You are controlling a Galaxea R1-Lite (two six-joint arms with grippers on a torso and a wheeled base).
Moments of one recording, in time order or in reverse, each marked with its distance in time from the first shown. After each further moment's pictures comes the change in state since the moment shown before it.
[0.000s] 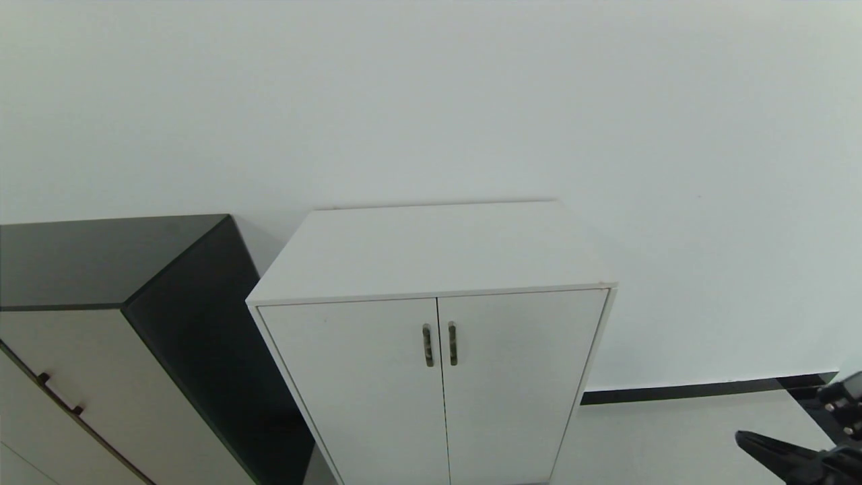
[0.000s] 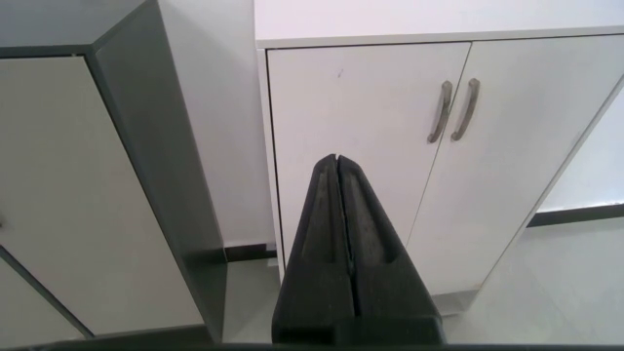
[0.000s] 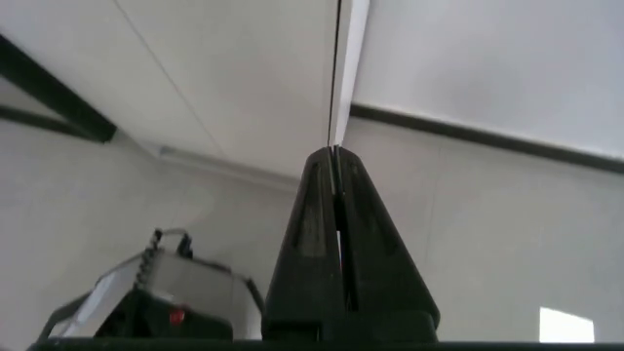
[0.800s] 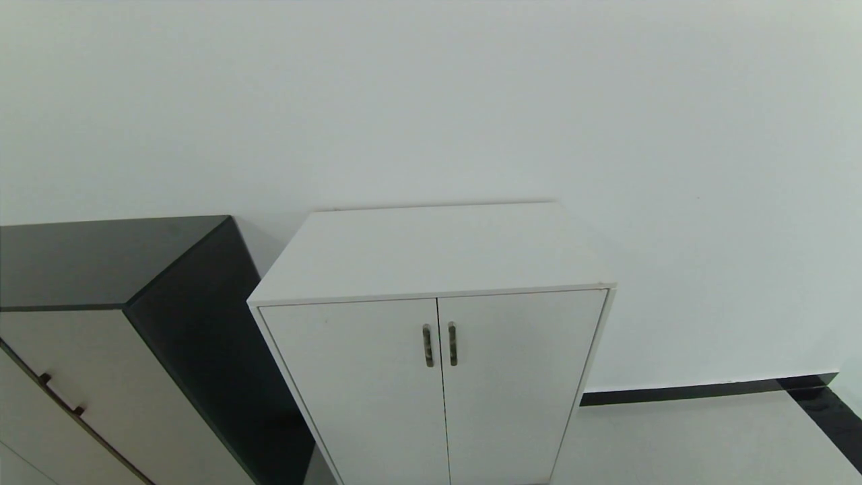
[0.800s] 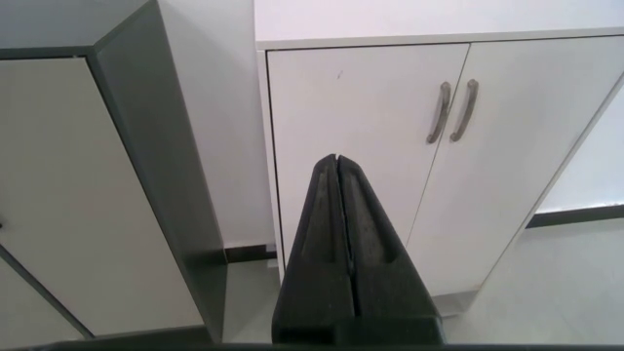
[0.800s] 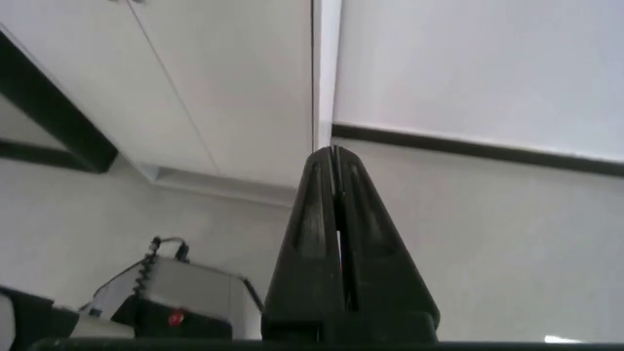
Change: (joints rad) left arm 0.000 0.000 0.000 0.000 0.000 0.000; right arm -0.008 -0.820 -0.010 0.710 -0.042 -0.008
